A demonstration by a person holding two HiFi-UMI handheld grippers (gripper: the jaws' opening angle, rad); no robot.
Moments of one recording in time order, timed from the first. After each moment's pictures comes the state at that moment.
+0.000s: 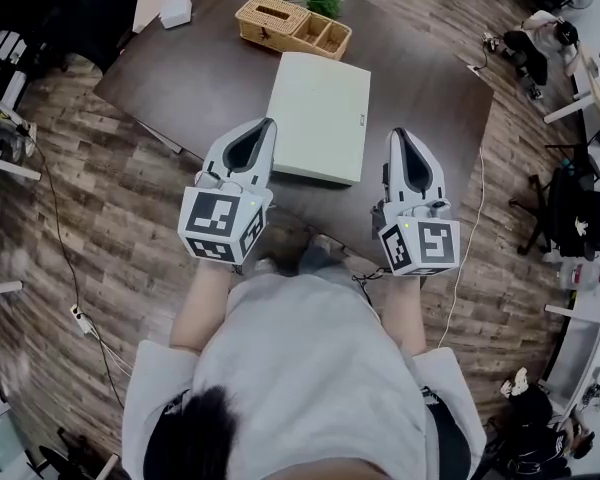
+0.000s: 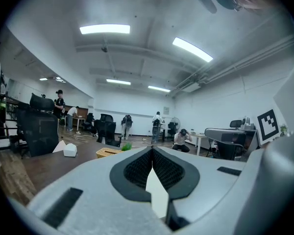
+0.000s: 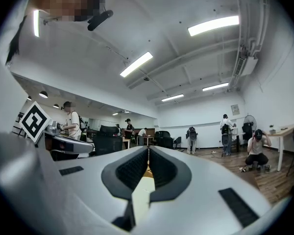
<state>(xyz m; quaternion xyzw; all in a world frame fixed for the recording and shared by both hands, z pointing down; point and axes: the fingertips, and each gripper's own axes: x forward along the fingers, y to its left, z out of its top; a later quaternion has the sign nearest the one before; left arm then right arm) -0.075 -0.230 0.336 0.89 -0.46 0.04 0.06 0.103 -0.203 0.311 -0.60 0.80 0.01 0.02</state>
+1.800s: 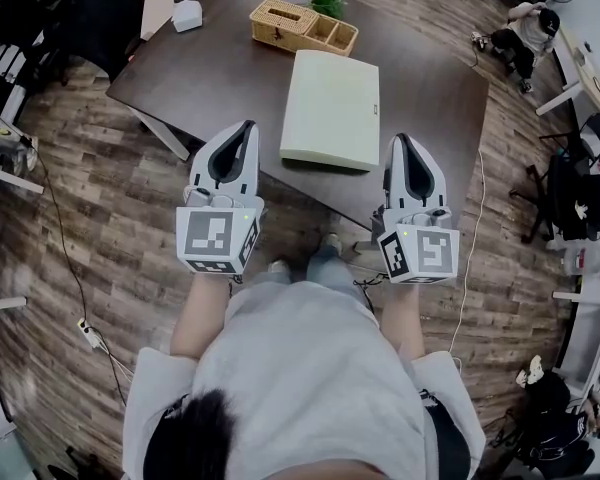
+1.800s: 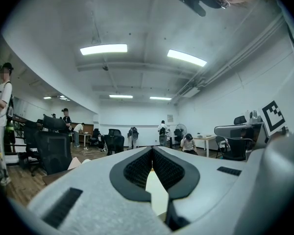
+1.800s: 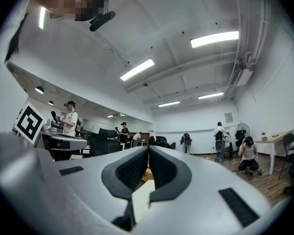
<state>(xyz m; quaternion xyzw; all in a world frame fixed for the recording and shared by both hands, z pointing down) -0.164 -0.172 0.308 0.87 -0.49 0.01 -0.02 0.040 -0.131 0.292 -0.64 0.77 0.05 0.03</state>
